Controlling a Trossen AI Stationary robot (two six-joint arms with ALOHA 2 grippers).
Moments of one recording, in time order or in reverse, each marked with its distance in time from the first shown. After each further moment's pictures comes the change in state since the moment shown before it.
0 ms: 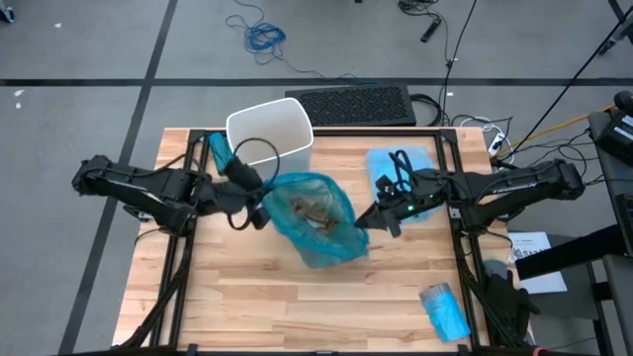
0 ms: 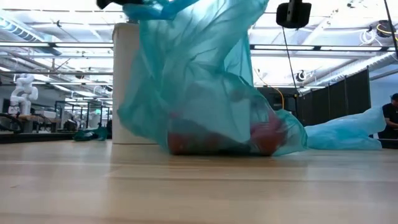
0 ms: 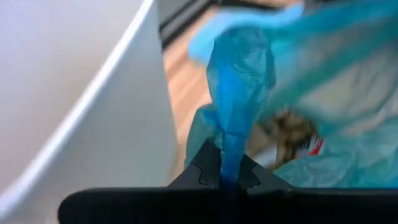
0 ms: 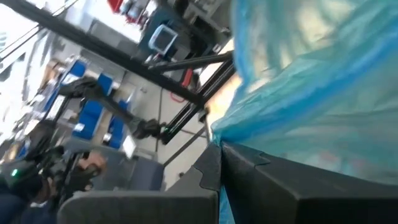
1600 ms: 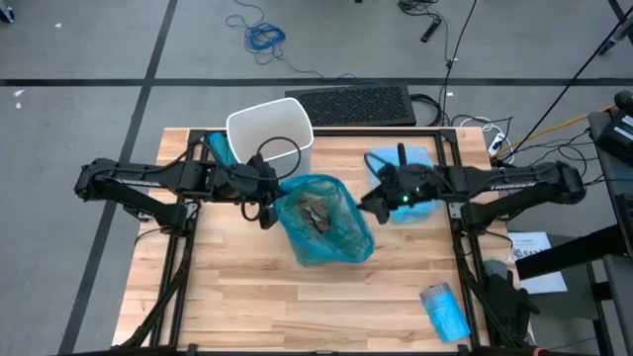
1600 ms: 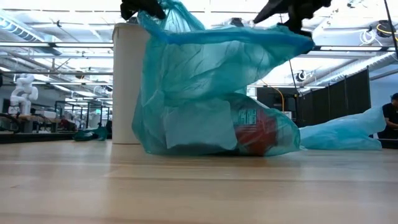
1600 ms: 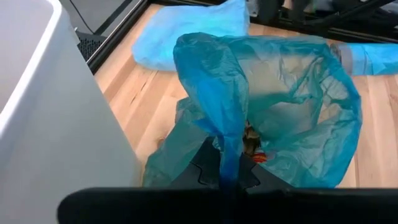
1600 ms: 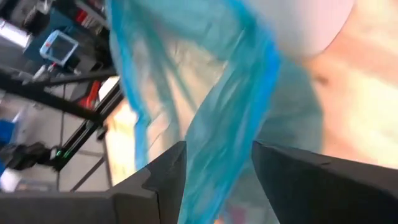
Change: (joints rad) left arm 0.160 0.058 0.000 0.131 0.350 0.214; right arm -0.110 0.006 -0.001 -0.262 0.209 -0.145
